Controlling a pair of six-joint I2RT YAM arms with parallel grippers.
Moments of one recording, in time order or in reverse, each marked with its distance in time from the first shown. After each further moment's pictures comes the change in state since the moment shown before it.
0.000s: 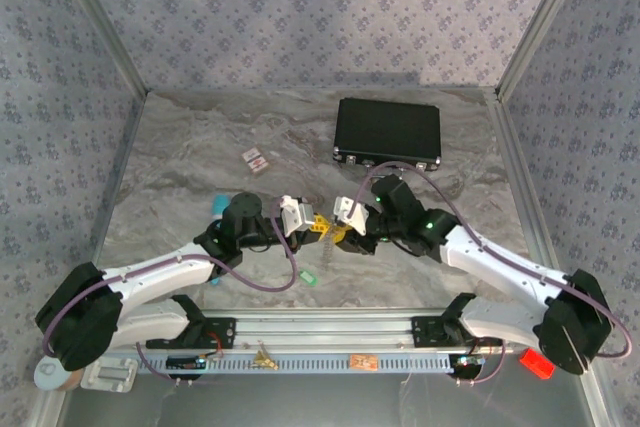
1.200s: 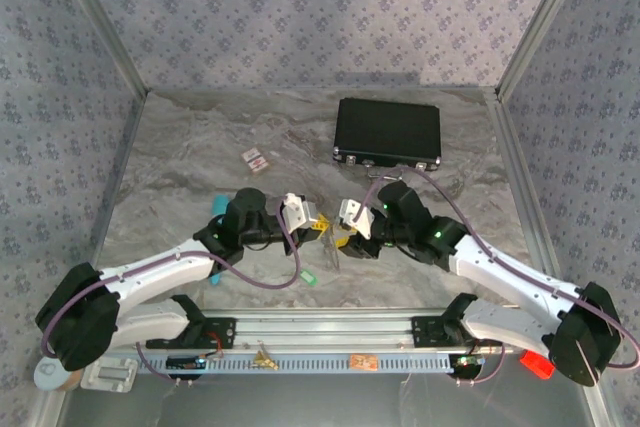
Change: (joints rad) left arm 0.003 0.001 0.052 -0.137 -0.043 0.042; right arm 0.032 -0.064 -0.047 0.029 0.058 0.062
